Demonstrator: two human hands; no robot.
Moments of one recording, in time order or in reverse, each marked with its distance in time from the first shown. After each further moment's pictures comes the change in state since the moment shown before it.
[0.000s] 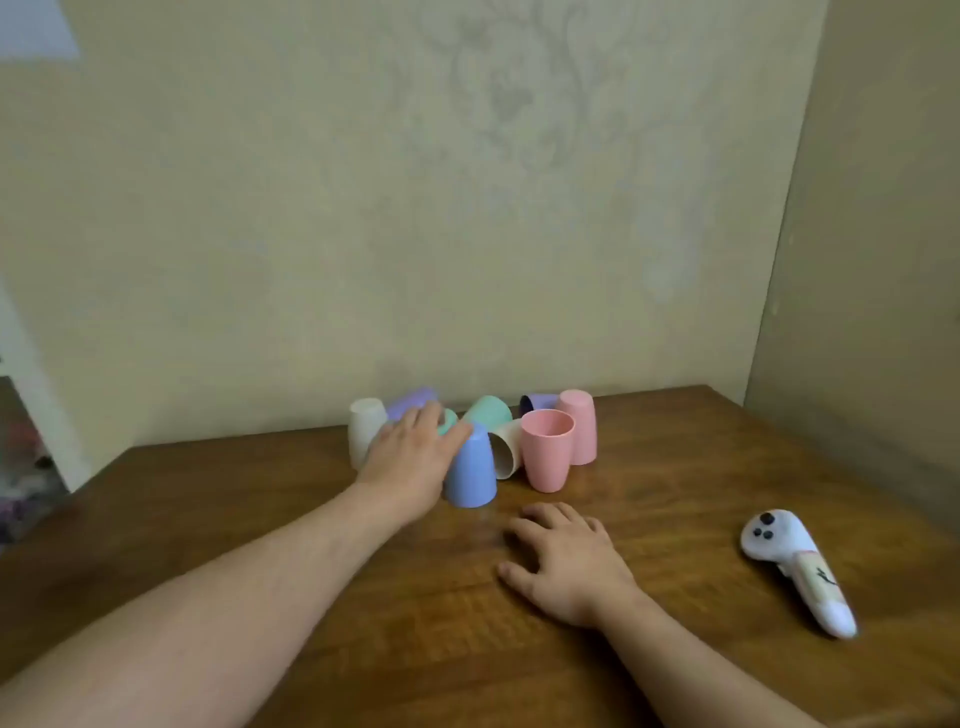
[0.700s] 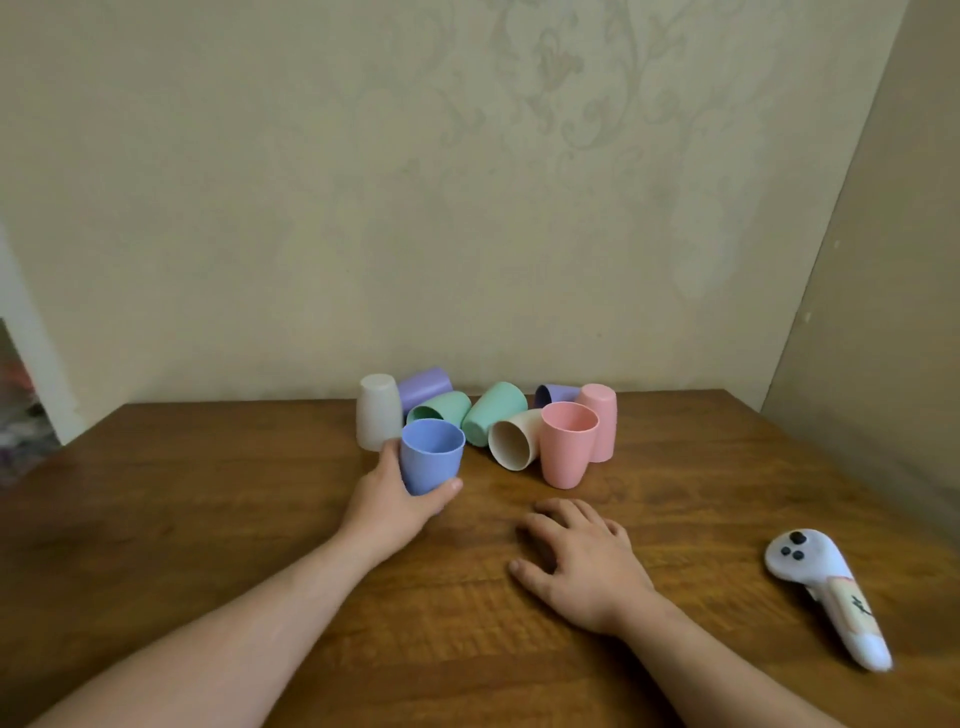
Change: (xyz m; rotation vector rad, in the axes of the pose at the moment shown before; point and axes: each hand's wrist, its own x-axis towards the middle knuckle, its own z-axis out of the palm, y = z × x) left_hand -0.036 -0.012 0.081 -1.118 0.123 -0.556; right_hand 0.006 0.001 -0.002 -0.002 -0.056 0.004
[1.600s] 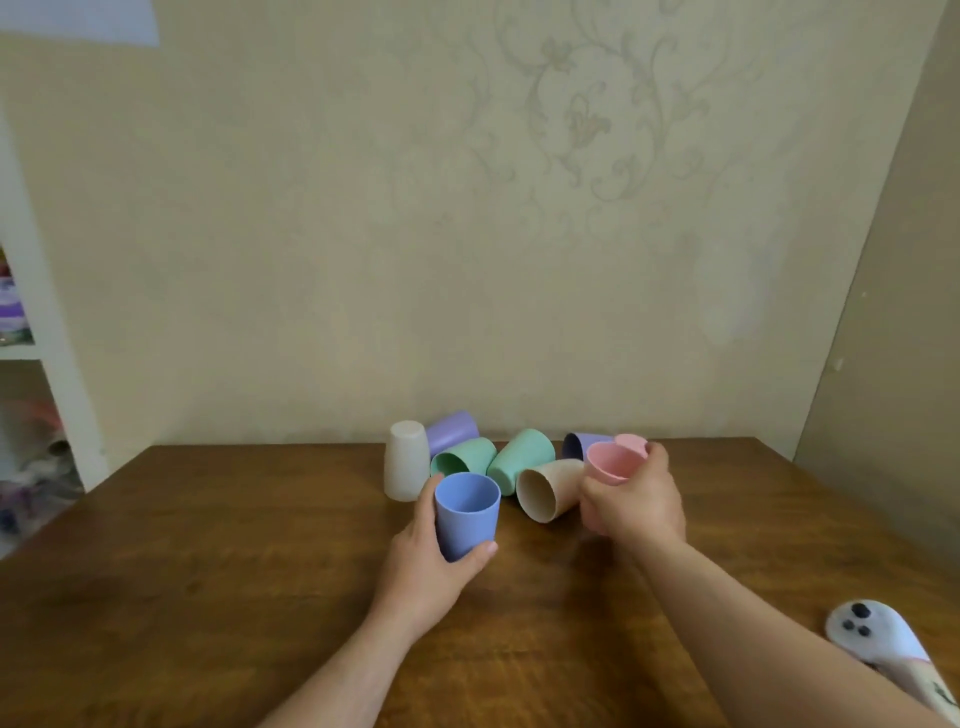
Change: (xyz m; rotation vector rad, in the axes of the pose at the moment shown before) left_hand -0.005 -0.008 -0.002 -0.062 -0.006 0.079; right_hand 0.075 -0.017 -0.071 0.670 0.563 0.606
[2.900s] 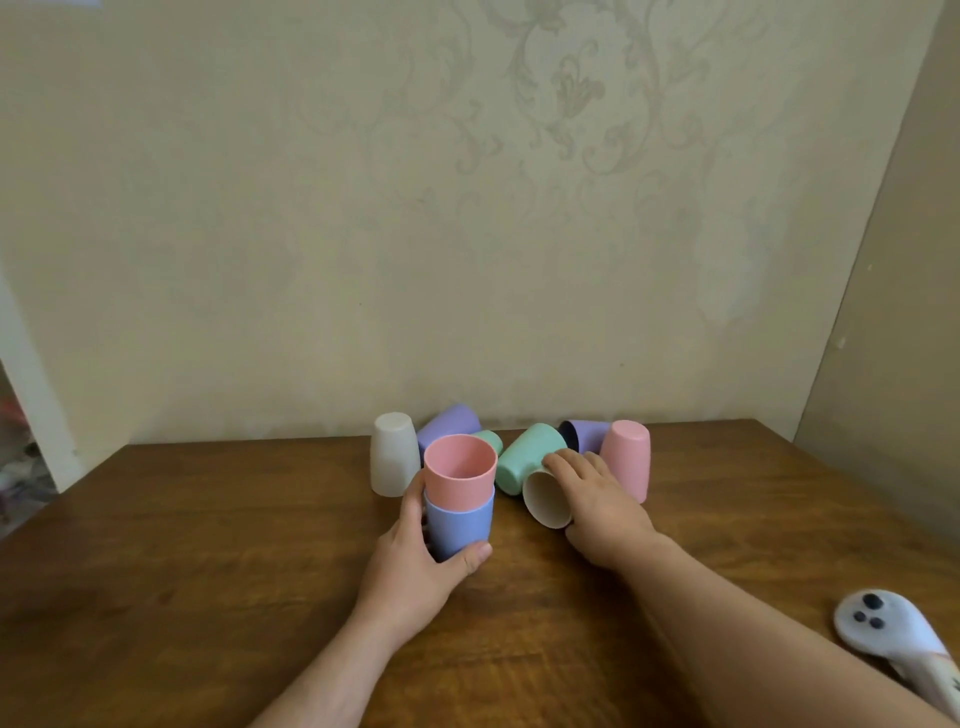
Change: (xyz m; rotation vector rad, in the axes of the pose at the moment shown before) left_hand 0.003 -0.004 0.001 -0.084 -0.050 -0.014; right_hand 0.039 0.038 0.035 -0.666 -0.382 -0.757
